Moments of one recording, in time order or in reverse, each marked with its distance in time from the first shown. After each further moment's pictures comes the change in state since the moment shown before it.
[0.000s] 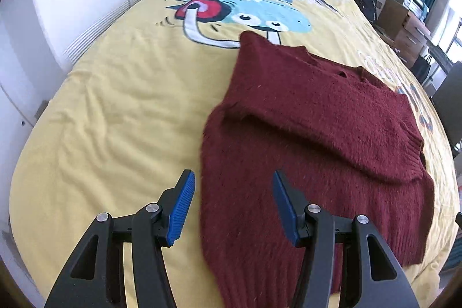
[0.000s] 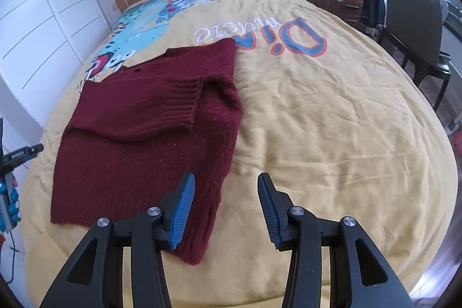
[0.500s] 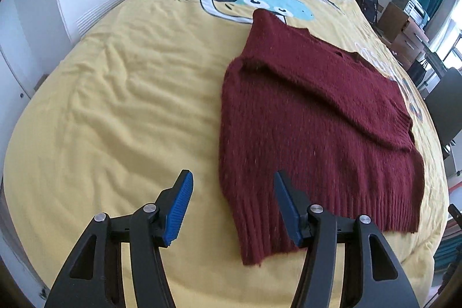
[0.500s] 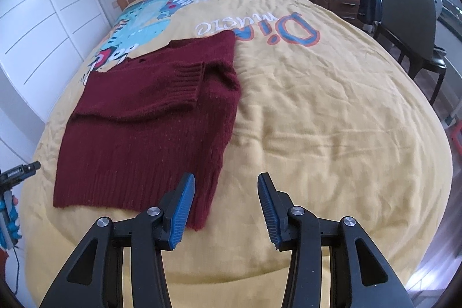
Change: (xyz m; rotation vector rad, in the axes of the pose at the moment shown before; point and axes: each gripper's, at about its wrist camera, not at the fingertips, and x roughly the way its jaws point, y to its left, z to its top) left arm -0.034 0.023 -0.066 -0.066 0.046 -0.047; right arm -0.023 0.005 -0.037 0.005 0.013 -0.007
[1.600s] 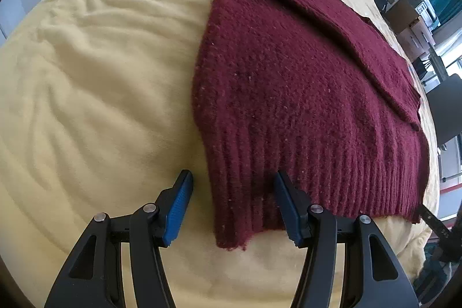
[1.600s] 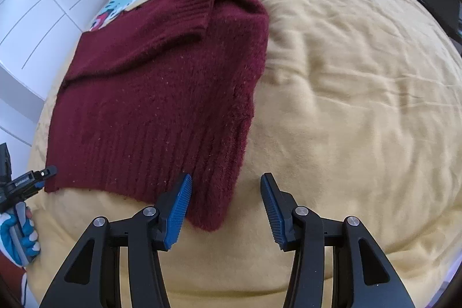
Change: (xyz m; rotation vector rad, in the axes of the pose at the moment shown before) left arm 0.060 0.004 -0.048 -0.102 0.170 -0.082; right arm 0.101 0.015 -0.026 0.030 0.214 0.085
